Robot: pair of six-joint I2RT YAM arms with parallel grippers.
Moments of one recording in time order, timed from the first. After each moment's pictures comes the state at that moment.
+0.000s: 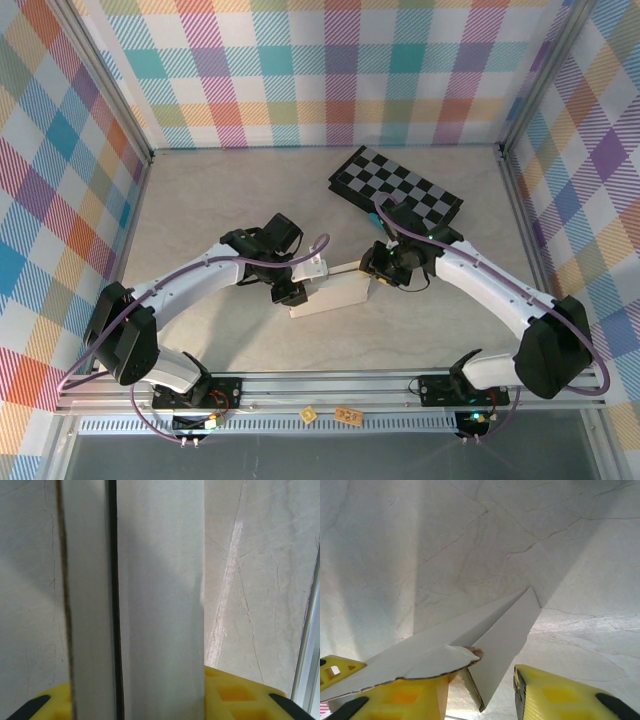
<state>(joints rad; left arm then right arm) -0.68 1.46 1.07 -0.84 0.31 0.61 0.61 1.34 1.05 -0.83 -0.20 0.93</state>
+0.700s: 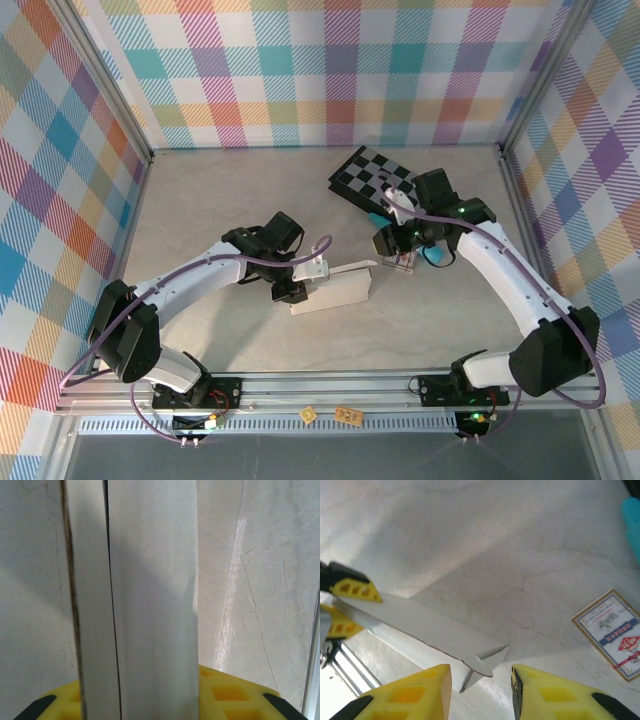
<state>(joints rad) -0.68 1.47 1.08 -0.84 0.30 0.68 0.39 1.35 1.25 -0.96 -0.43 -0.06</state>
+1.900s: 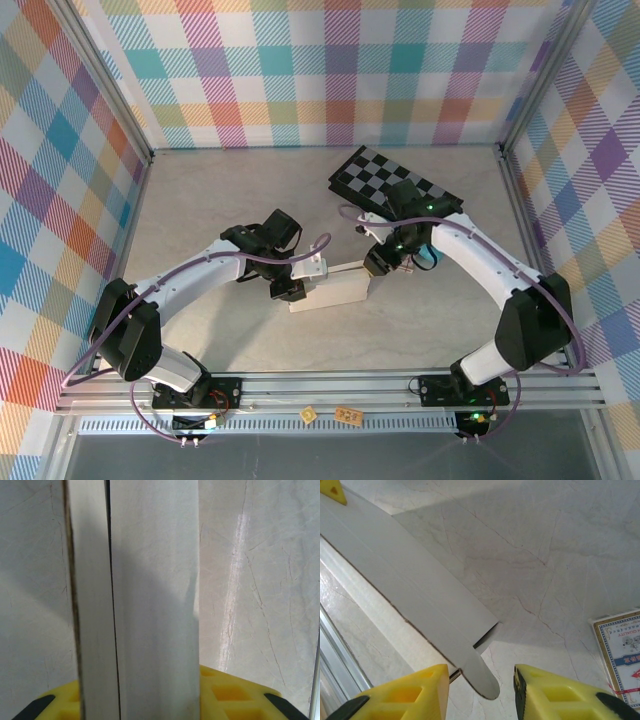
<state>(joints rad) -0.66 1.48 1.09 -0.84 0.32 0.71 0.49 1.51 1.25 -1.01 -0.37 -0.38</state>
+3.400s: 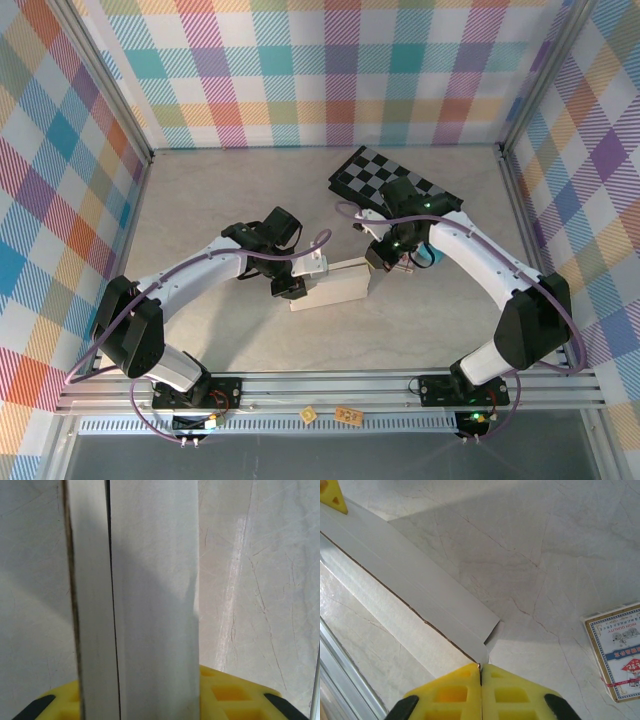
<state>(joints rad) -0.65 1.50 1.11 -0.84 0.33 0.70 0.52 1.51 1.29 -1.04 -0.32 -0.32</state>
